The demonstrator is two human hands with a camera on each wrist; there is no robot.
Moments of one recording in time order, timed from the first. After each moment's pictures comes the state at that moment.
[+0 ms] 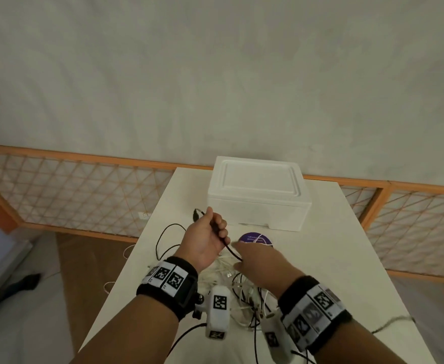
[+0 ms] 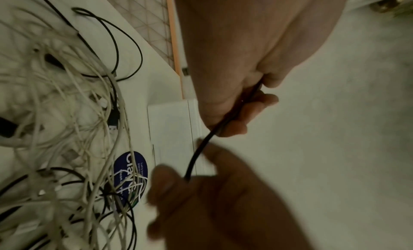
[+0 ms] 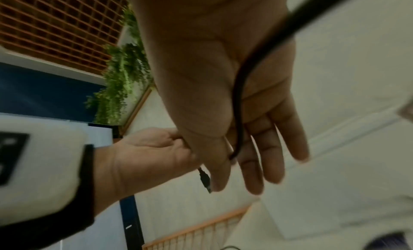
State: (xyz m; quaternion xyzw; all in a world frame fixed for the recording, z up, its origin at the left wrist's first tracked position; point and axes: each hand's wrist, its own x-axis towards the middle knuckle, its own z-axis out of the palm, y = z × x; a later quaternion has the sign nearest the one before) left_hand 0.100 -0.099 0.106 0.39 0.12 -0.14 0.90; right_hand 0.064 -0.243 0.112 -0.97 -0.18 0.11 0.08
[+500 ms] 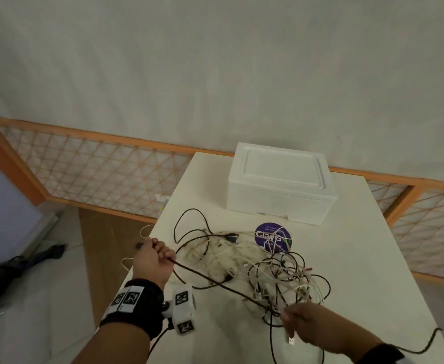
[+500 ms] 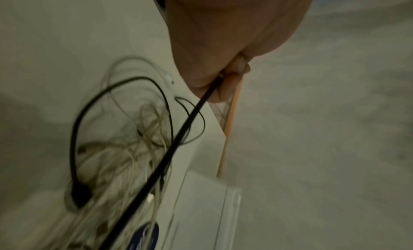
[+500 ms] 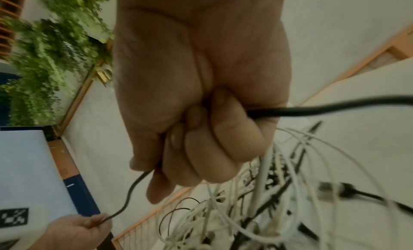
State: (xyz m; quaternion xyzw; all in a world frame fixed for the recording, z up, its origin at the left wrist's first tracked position) left_hand 0.066 0.025 0.033 0.23 0.37 0.07 0.90; right_hand -0.001 -0.317 0.056 -0.87 -0.13 0.36 0.31
